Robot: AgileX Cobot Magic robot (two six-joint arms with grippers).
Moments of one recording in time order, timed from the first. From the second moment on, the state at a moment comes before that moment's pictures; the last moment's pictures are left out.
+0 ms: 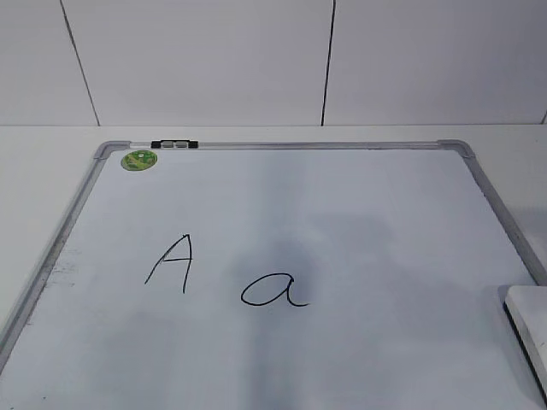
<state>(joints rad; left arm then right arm) -0.02 0.01 -0.51 -0.18 1.11 0.12 0.04 0.71 -0.73 0.03 1.25 0.02</state>
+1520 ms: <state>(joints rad) -0.02 0.01 -0.51 -0.18 1.11 0.12 0.04 1.22 -0.73 0.03 1.01 -0.02</state>
